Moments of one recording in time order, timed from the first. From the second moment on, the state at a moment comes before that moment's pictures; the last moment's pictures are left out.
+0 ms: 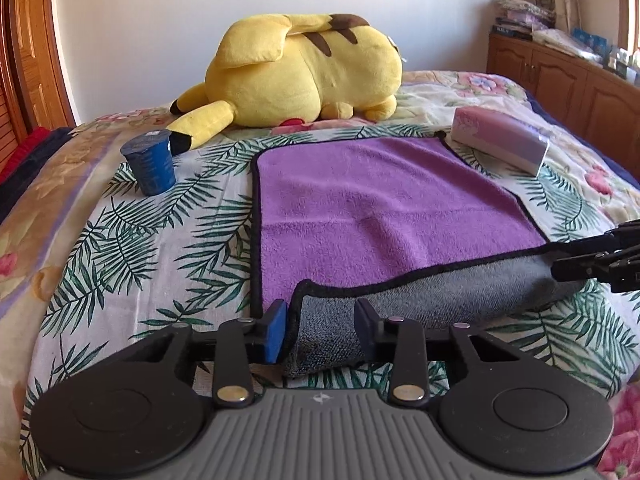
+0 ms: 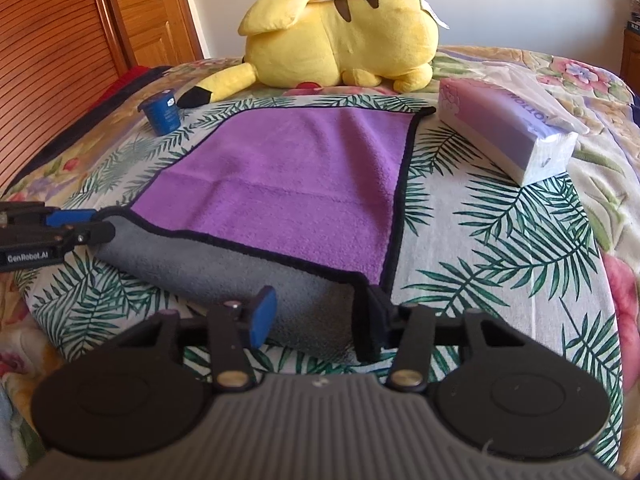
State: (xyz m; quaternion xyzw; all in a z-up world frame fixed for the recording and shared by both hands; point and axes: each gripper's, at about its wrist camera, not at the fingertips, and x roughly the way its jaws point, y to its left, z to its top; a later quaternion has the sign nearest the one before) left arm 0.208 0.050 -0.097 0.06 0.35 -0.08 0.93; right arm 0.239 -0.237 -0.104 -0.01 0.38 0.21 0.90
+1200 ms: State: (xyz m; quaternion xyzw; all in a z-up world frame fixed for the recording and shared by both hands) left arm 0.195 0.050 -0.063 0.04 0.29 -0.10 0.95; right arm 0.236 -0.245 -0.087 -0.02 0.33 0.21 0.92
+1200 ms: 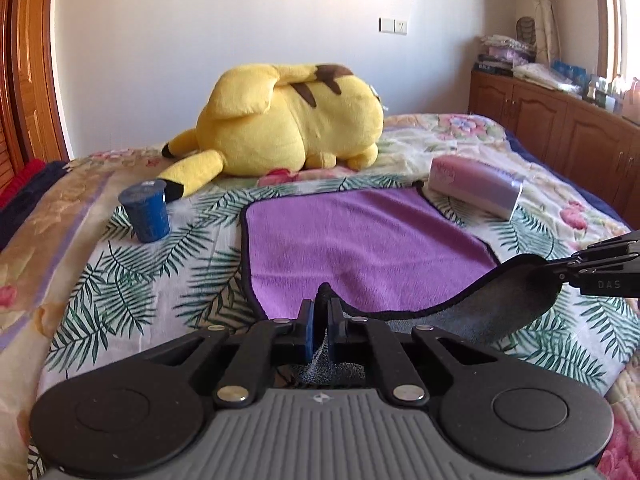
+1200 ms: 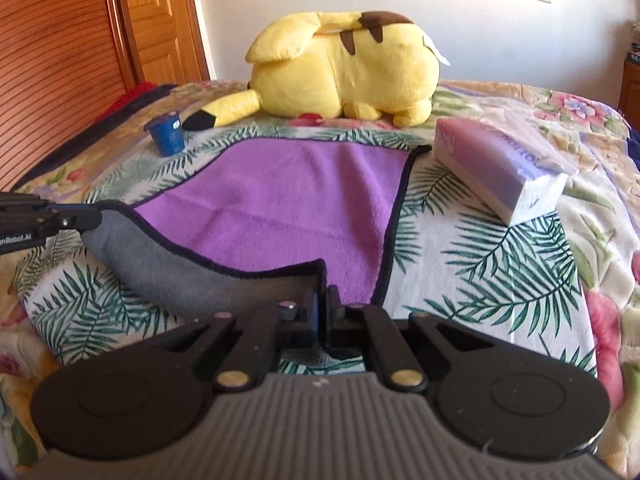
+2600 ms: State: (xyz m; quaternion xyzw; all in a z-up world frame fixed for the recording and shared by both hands) left arm 0.227 0.047 -0.037 0.07 0.25 -0.13 0.96; right arm 0.256 -0.251 -0.075 -0.04 0.26 0.21 0.94
